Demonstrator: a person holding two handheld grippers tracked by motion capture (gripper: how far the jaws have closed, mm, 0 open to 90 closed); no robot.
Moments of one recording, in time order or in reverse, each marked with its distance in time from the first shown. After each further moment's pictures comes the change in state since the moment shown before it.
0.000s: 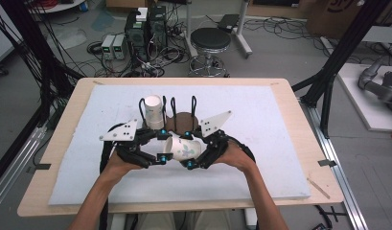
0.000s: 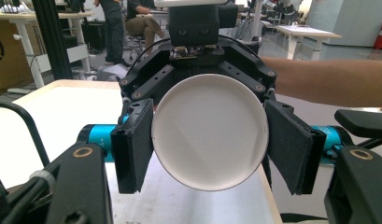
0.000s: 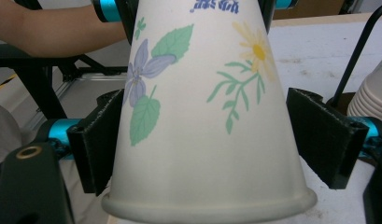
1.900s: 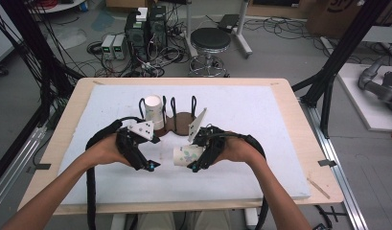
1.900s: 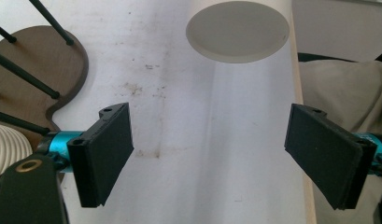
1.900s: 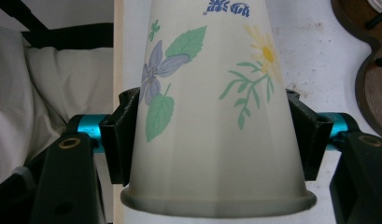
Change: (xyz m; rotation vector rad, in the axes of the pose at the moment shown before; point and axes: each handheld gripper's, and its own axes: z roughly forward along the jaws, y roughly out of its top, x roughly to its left) left arm 0.014 0.029 0.007 0.775 0.013 0.015; right arm 0.013 0.041 0.003 0.610 -0.104 0.051
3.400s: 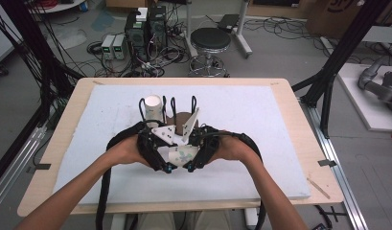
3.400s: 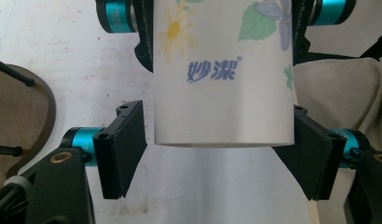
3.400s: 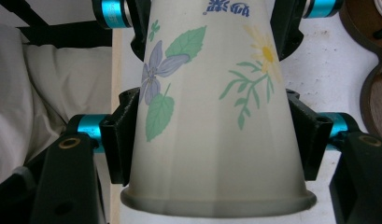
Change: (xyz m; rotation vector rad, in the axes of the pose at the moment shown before) left arm -0.002 0.032 0.038 0.028 -0.077 0.062; right arm -0.003 0.011 0.009 0.018 0.018 -0.015
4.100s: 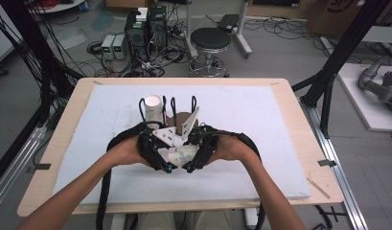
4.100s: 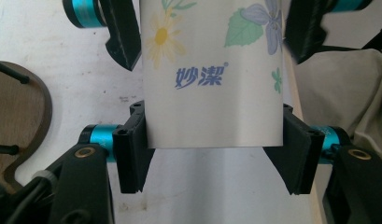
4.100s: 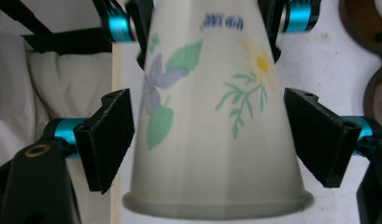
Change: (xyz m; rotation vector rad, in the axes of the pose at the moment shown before) left arm -0.001 -0.002 0.004 0.015 0.010 0.004; right arm -0.002 0.001 0.001 -0.038 0.018 0.016
